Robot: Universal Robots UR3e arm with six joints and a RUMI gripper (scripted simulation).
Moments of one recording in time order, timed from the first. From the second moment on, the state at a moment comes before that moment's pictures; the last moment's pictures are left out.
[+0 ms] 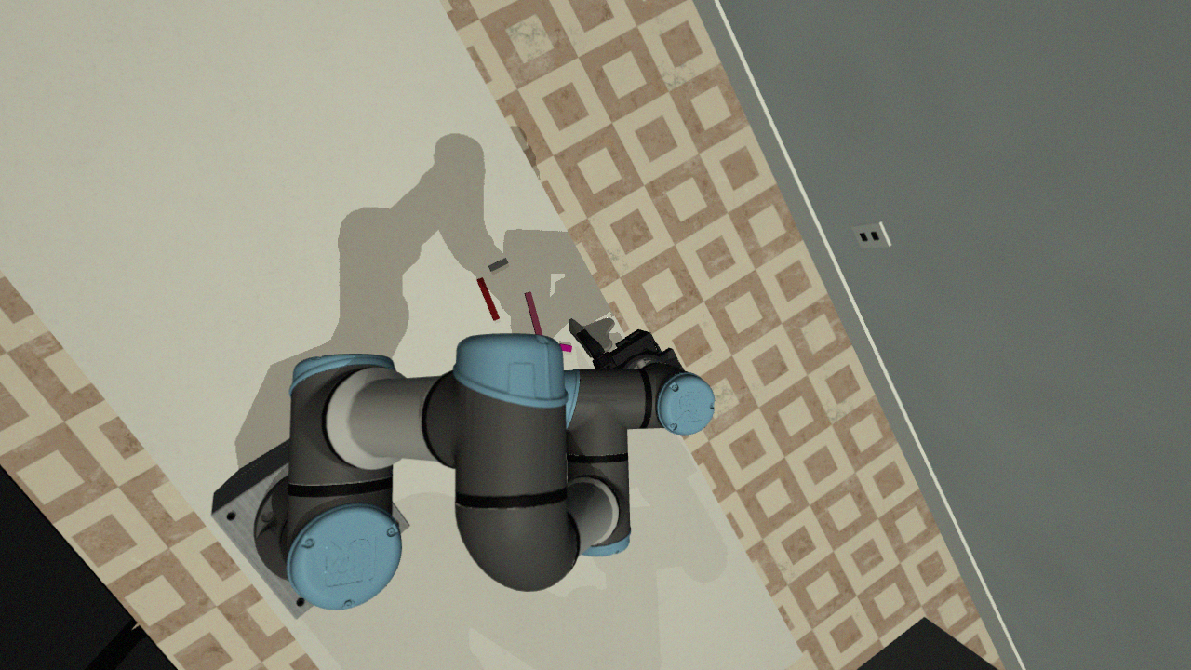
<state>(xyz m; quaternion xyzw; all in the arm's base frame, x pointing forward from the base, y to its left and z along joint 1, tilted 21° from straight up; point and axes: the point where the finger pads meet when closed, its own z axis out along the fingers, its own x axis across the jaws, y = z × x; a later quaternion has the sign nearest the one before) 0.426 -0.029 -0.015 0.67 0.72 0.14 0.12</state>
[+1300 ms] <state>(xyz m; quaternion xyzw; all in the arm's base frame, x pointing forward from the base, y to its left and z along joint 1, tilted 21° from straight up) 0.427 -0.071 -0.010 0.68 0.71 0.14 0.12</state>
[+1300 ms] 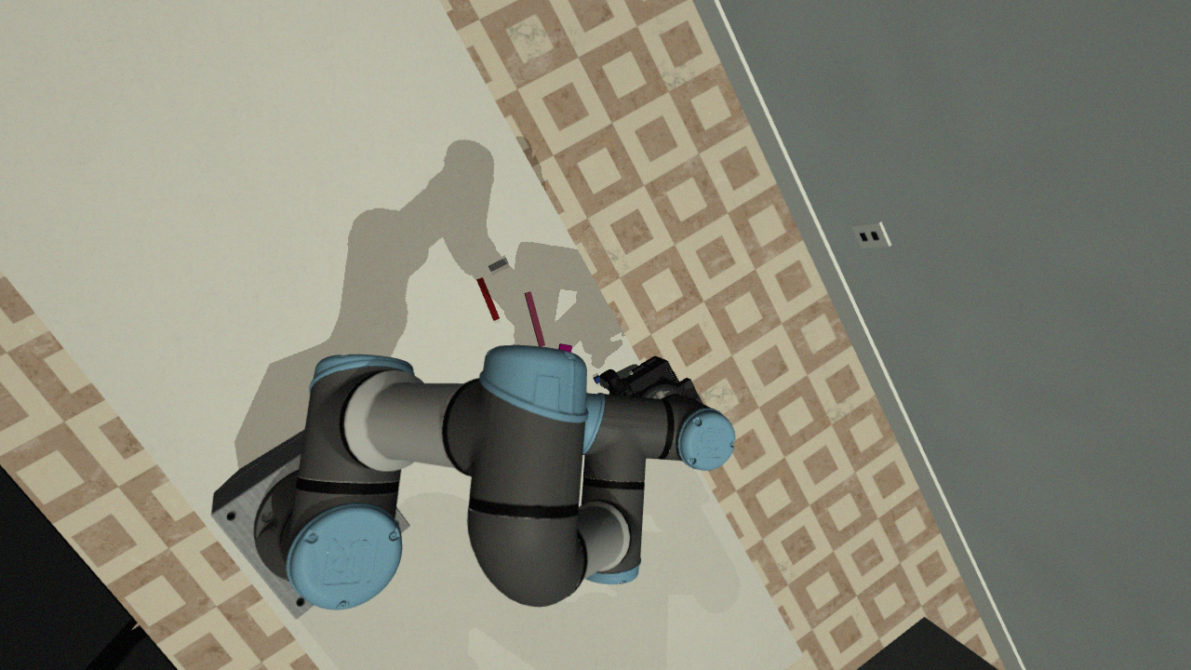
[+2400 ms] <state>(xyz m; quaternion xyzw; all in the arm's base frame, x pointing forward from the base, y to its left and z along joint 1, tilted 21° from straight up) 0.432 -0.069 -0.024 0.68 0.71 0.14 0.12</state>
